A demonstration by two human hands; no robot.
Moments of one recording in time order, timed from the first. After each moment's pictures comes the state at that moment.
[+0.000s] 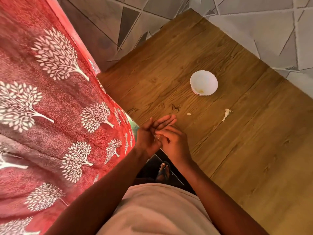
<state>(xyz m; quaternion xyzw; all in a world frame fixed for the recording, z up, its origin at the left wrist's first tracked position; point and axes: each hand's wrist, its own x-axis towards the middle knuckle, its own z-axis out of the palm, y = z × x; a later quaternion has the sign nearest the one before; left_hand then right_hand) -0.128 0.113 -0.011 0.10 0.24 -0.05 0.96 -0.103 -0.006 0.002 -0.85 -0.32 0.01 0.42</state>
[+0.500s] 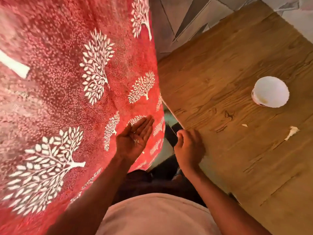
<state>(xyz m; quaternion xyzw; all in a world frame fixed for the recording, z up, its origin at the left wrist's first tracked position) -0.254 0.274 -0.040 0.03 0.34 0.15 0.93 -0.154 0.098 -0.050 -0.93 -0.24 -0.01 0.29</state>
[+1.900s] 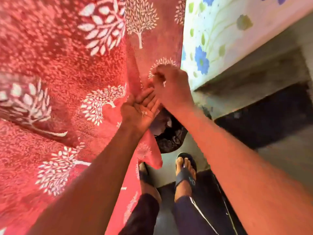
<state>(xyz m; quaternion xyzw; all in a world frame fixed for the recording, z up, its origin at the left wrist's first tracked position) -0.233 0.477 -0.600 0.03 0.54 0.23 0.81 -0.115 0.444 -0.564 -0.81 -0.45 0.16 0.34</state>
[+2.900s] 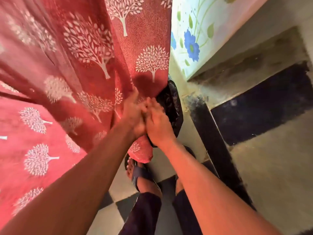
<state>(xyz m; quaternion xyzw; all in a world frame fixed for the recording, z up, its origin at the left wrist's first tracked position) -0.231 0.451 -0.628 0.16 0.54 0.03 0.82 -0.192 0.363 -0.640 -0.79 -0.31 0.42 0.33</state>
